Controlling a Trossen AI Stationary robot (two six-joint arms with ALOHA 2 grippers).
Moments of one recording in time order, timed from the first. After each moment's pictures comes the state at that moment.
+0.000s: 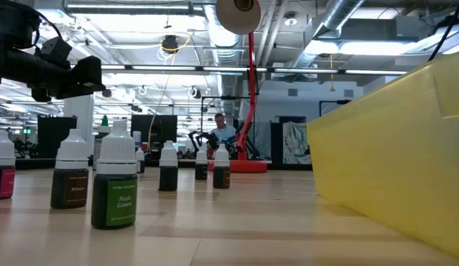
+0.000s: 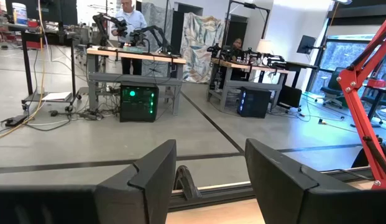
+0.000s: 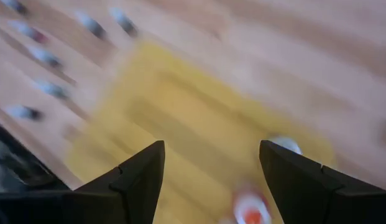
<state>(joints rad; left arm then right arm) 0.79 0.01 0.02 0.07 -0.44 -0.13 0.97 1.60 1.40 -1.37 0.55 1.97</state>
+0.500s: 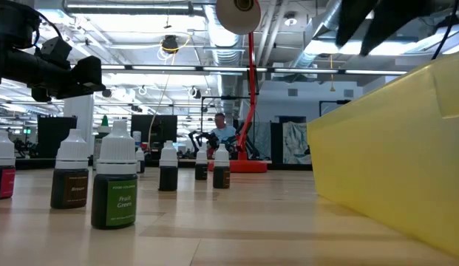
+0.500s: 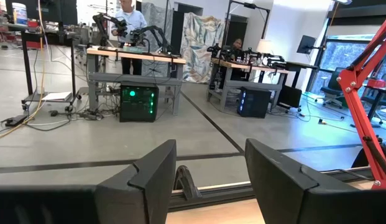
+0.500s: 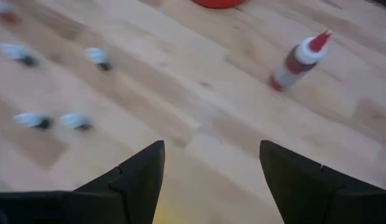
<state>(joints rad) 0.79 0.01 0.02 0.07 -0.44 -0.13 0.47 1.57 1.40 -1.32 0.56 1.39</state>
